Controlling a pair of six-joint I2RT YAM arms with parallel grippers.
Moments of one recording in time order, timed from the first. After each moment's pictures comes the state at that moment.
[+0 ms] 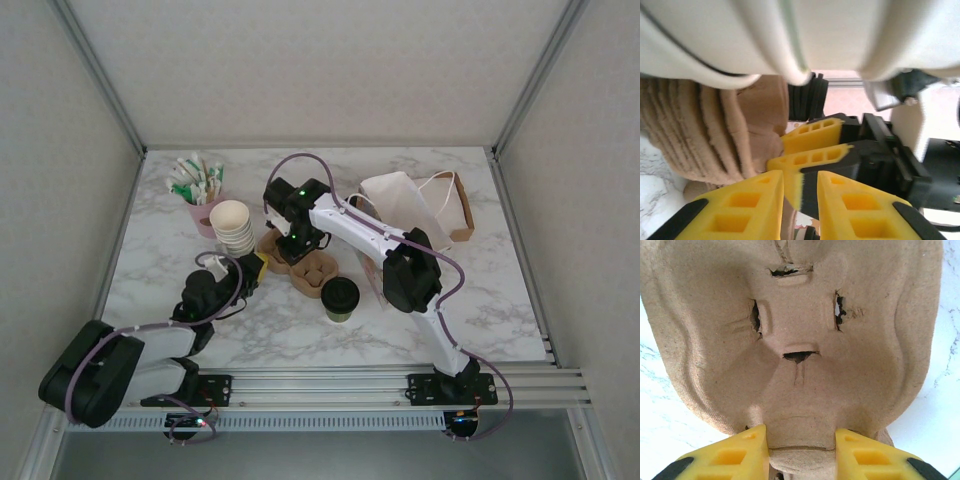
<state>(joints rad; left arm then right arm) -0.37 1.19 0.09 0.94 0.28 -1.43 0.88 2.25 2.11 -1.27 -0.08 0.04</state>
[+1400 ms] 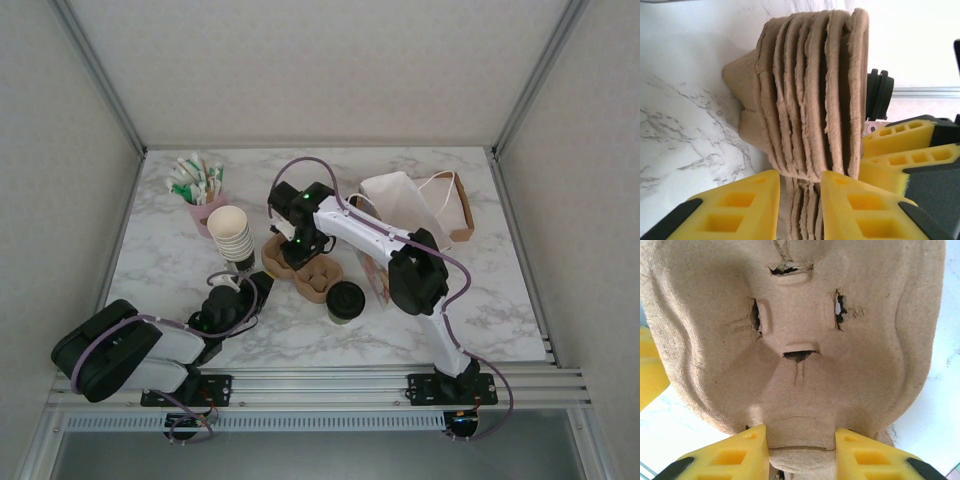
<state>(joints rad) -0.62 1.34 0.03 1.00 -0.07 -1.44 0.88 2.19 2.00 -1.25 -0.10 0.04</state>
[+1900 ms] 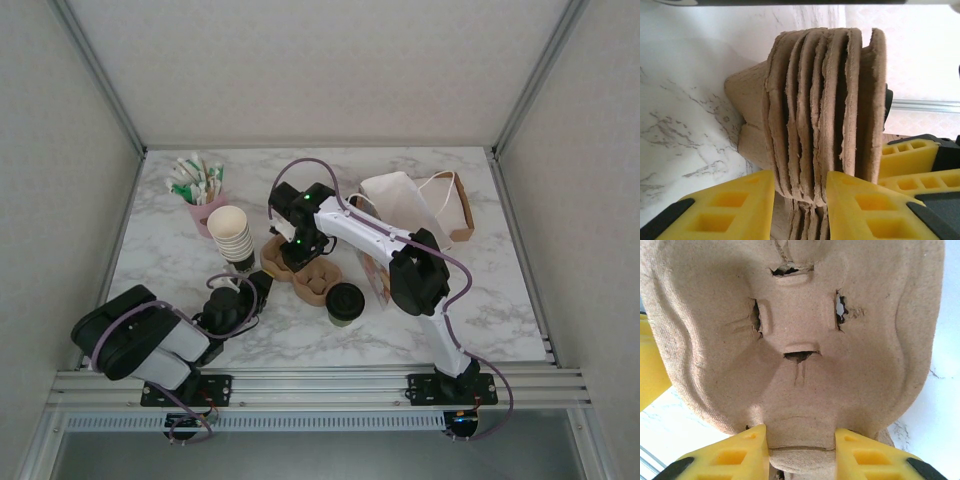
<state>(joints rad) -0.62 1.50 0.02 1.18 -0.09 -1.50 0.88 2.18 1.99 -1.24 -0.14 0.04</state>
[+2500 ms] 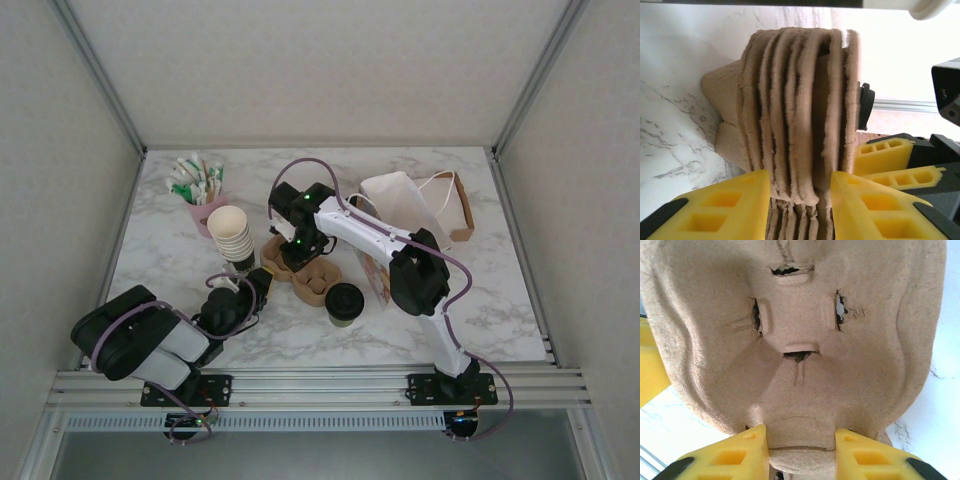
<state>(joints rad) -0.62 1.47 0.02 1.21 -0.08 -1.52 0.88 2.18 1.99 -1.24 -0.14 0.04</state>
